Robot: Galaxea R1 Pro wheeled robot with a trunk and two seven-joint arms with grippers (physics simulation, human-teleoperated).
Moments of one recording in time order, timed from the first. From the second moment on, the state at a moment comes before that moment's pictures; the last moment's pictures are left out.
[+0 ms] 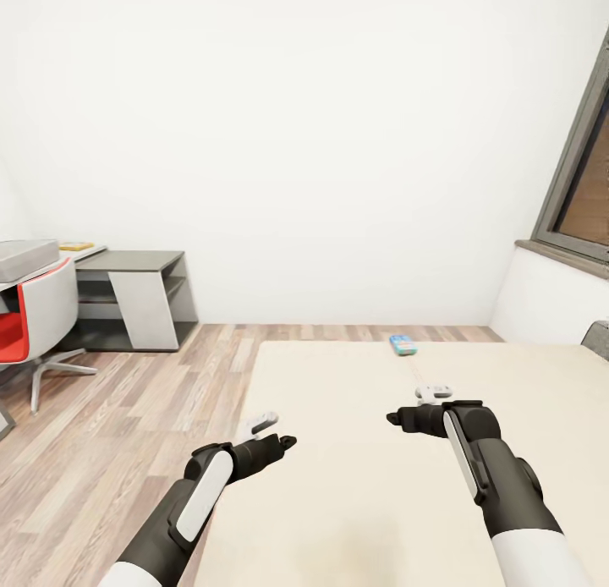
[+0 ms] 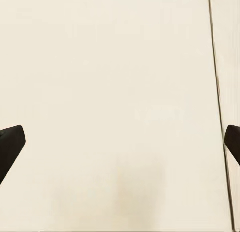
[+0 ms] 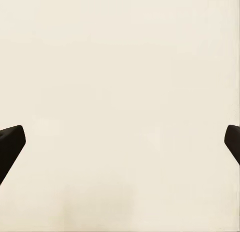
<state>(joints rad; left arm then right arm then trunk) -0.45 -0.08 -0.23 -1.06 0.76 0.66 0.18 -0.53 -0.05 -0.07 -1.25 0.11 0.98 0.28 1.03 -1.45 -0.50</state>
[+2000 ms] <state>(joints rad) -0.45 -0.08 -0.23 -1.06 0.76 0.66 0.18 -0.53 -0.05 -0.07 -1.25 0.11 0.98 0.28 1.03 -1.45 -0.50</state>
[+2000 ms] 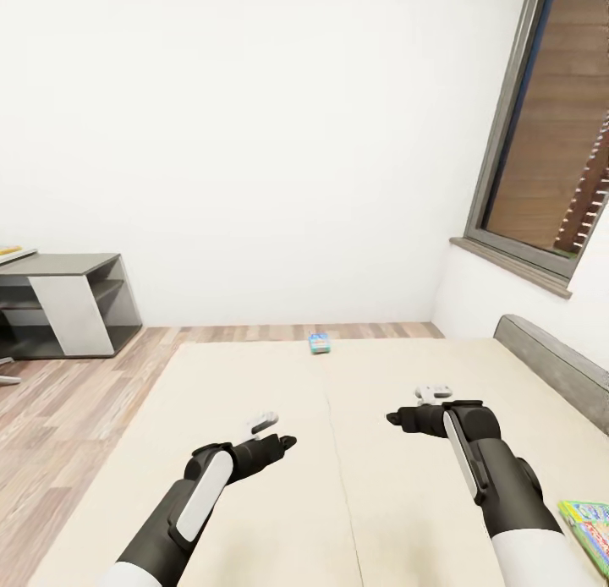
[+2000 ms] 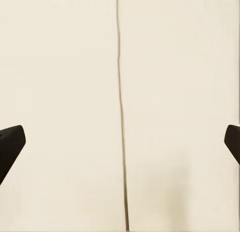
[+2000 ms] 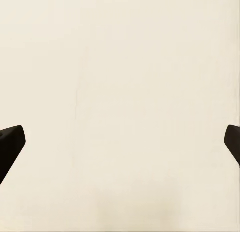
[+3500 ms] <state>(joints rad) -0.45 -0.08 -0.23 -1.06 0.76 0.66 0.18 -0.53 -0.05 -0.07 -1.25 0.11 0.98 0.28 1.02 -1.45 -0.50</state>
